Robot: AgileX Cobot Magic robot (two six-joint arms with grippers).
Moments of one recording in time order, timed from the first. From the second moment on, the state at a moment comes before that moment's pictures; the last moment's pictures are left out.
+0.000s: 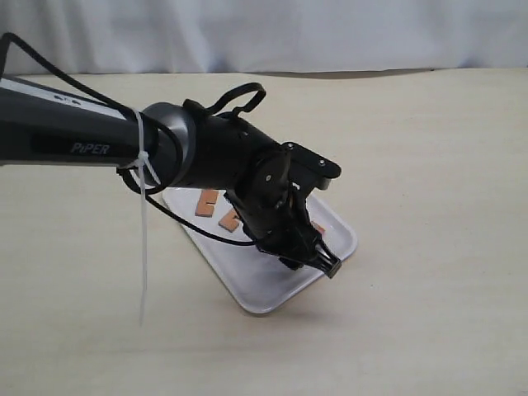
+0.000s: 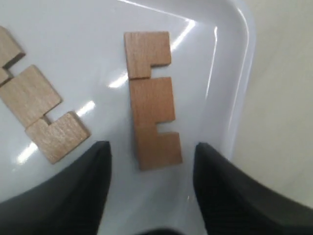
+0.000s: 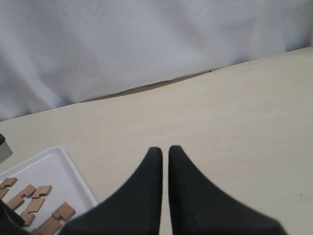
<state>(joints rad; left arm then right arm) -0.87 2.10 -1.34 -0.06 0.56 -0.07 -0.31 0.00 0.00 0.13 0.25 0.09</state>
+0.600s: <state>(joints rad) -0.64 1.70 -1.24 0.28 0.97 -0.14 -0.31 0.00 0.00 0.13 0.25 0.09</state>
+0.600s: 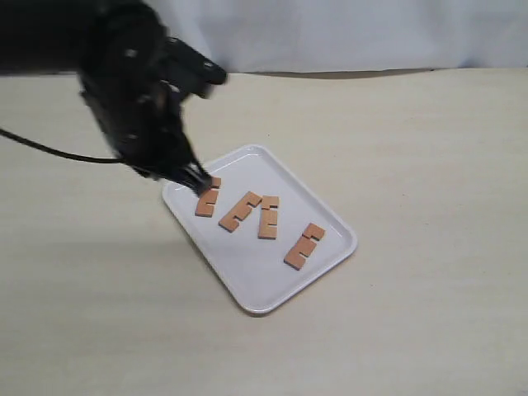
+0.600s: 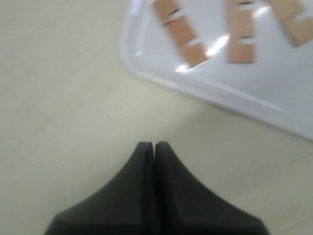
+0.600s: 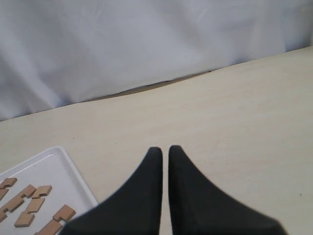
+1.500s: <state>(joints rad) -0.05 0.29 -0.45 0.18 0.21 -0.19 -0.31 0.00 0.00 0.13 0.25 0.09</state>
